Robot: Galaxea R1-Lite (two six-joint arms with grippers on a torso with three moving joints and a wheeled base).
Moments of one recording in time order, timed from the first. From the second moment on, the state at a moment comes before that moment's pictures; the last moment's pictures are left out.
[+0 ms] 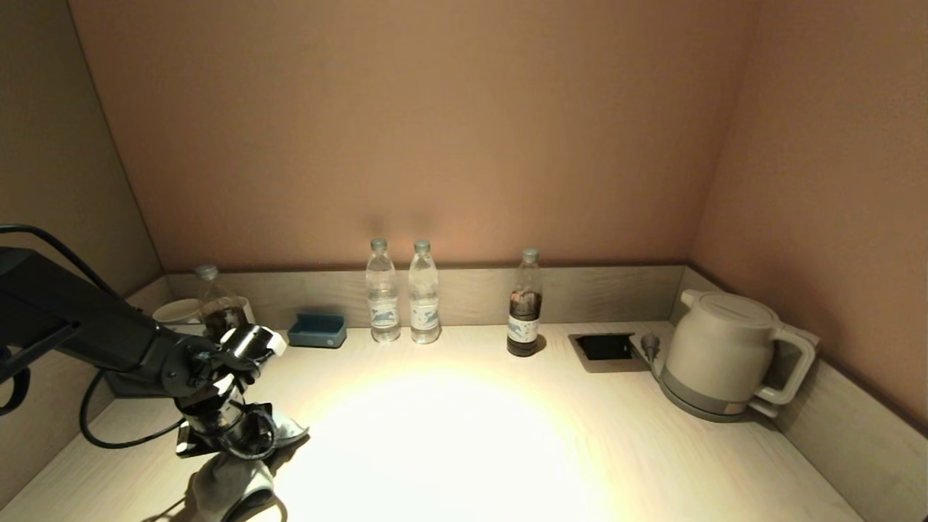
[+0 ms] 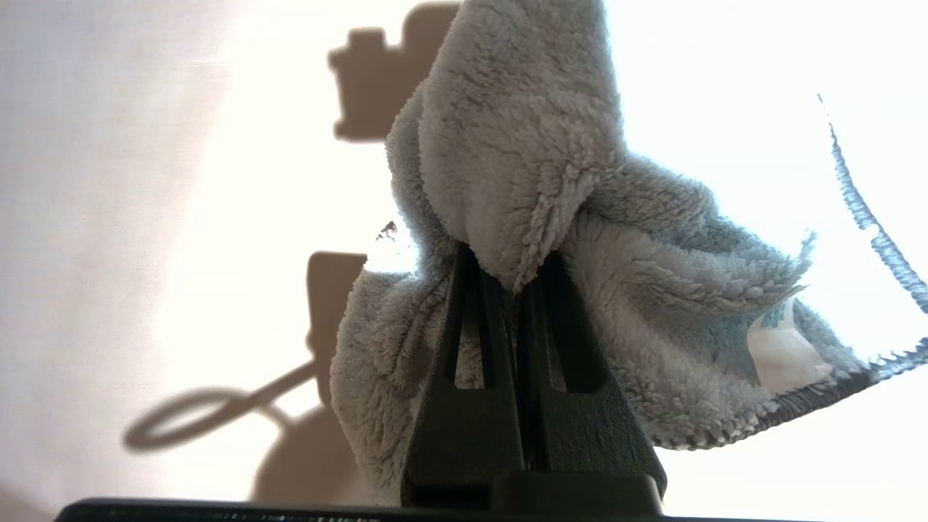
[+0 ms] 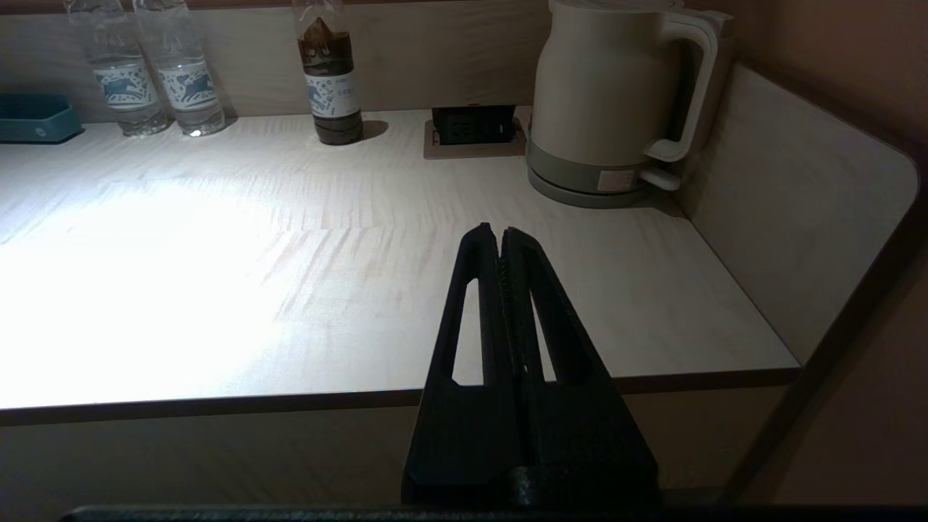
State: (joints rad) left arm -0.23 2.20 -1.12 0.21 0.31 -0.54; right arm 0.00 0.00 0.00 0.00 -0.01 0.01
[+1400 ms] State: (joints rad) left arm -0.21 2.22 -1.12 0.06 0.45 -0.53; right arm 0.00 0.00 0.00 0.00 -0.01 0.01
